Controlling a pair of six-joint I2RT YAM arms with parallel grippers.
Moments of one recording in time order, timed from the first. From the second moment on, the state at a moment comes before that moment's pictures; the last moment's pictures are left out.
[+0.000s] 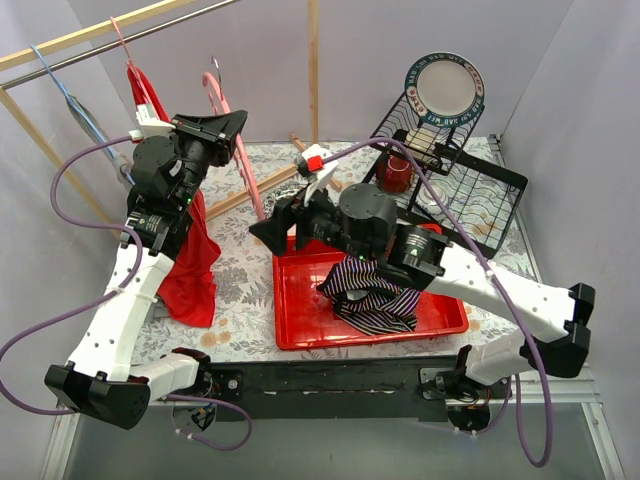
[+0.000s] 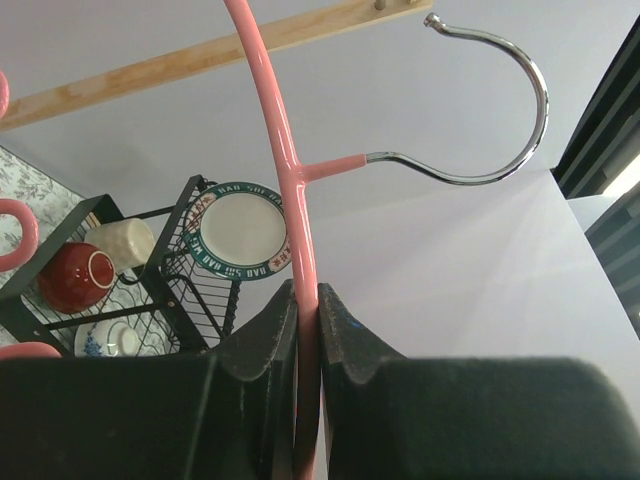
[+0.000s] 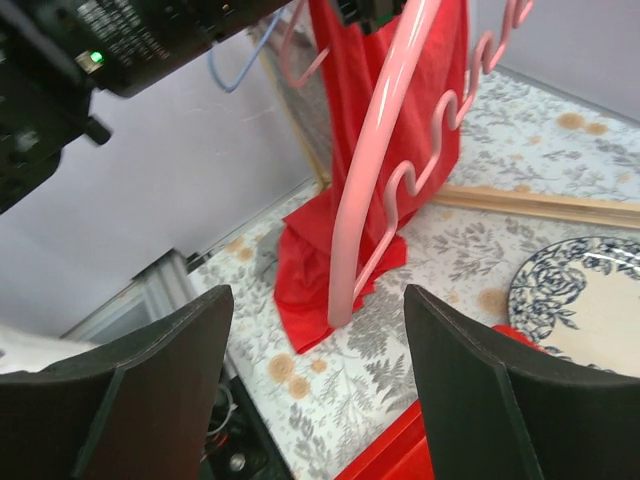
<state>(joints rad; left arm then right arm) -0.29 1.14 1.35 -0.08 -0.01 -1.33 1.19 1.36 1.49 -0.17 0.10 0.33</state>
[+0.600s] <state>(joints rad) -0.29 1.13 1.31 -0.06 -0.04 -1.34 1.23 1.47 1.54 -0.17 0.37 0.22</state>
